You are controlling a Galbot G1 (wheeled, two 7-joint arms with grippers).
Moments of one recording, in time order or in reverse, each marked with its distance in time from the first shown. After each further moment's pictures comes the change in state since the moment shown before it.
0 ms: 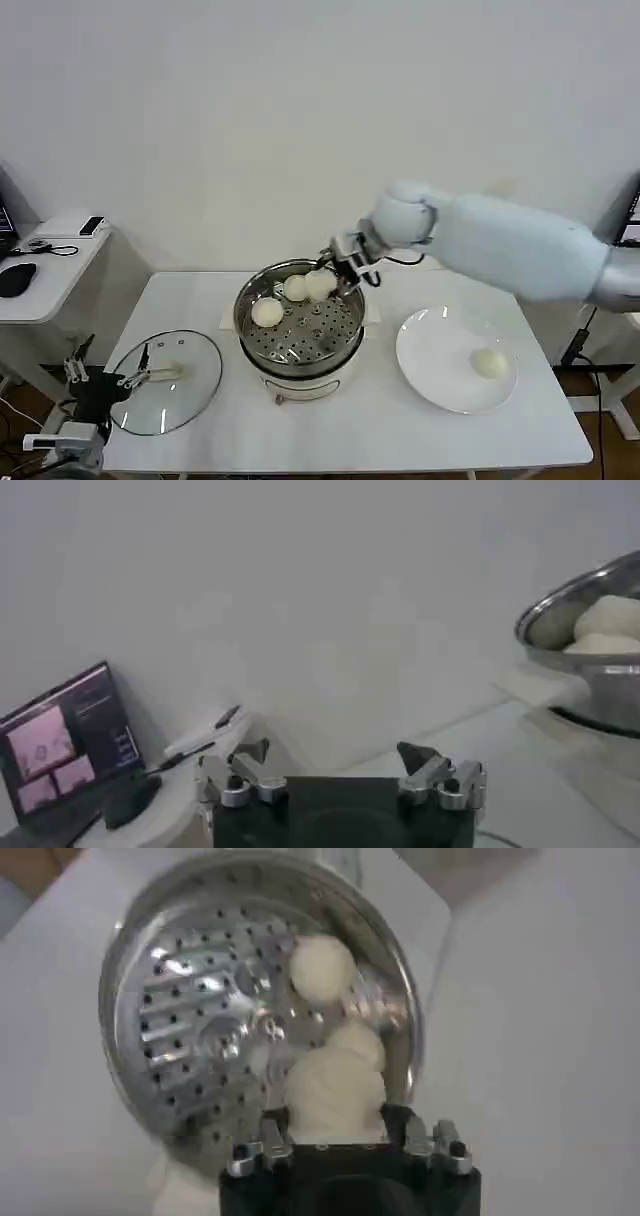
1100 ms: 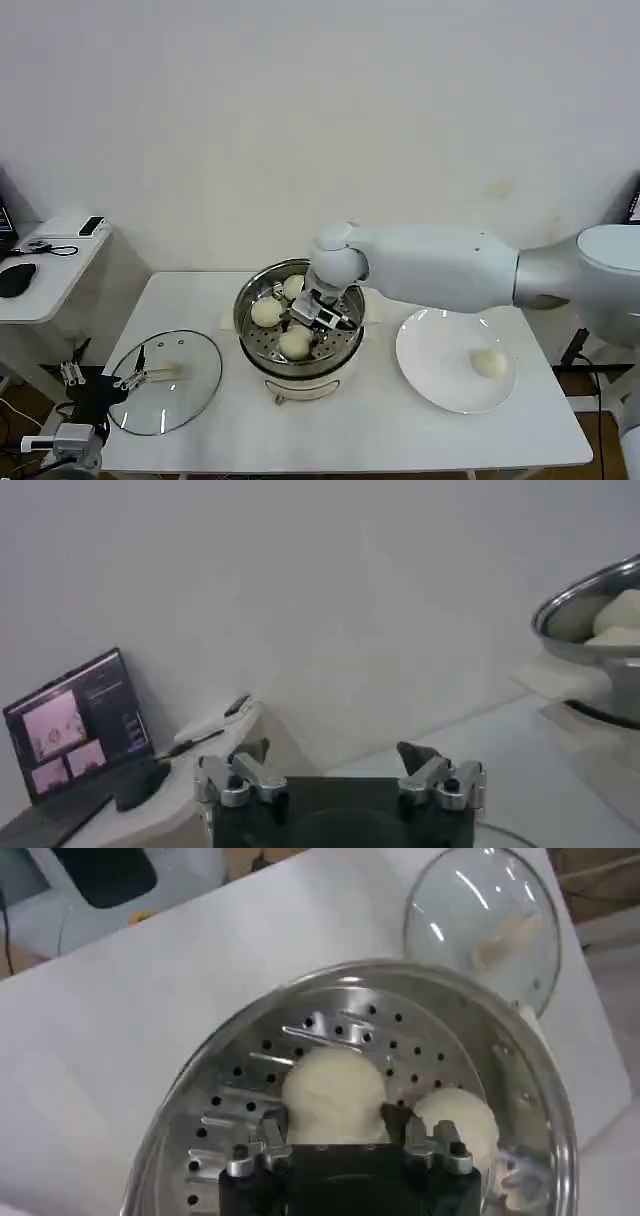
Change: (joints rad) left arm -0.006 -0.013 -0.009 0.022 -0.009 -0.007 -0.002; right arm -0.020 0.183 -0.129 -0.030 -0.174 0.272 -0.106
